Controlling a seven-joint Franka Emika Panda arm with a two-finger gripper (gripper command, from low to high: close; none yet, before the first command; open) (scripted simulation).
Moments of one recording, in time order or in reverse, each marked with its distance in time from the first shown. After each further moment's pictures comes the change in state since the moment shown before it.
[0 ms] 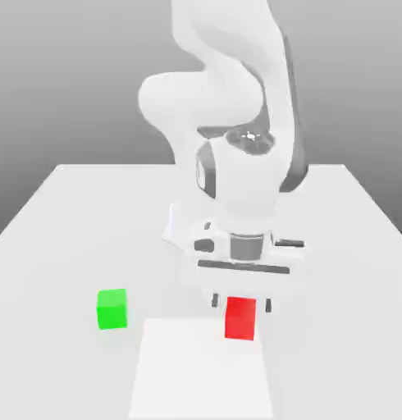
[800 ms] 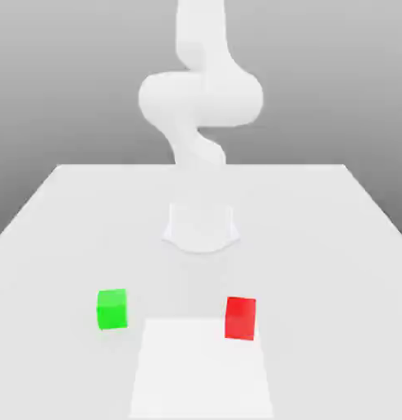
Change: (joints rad) arm -0.108 -0.904 -0.052 0.526 0.123 -0.707 -0.392
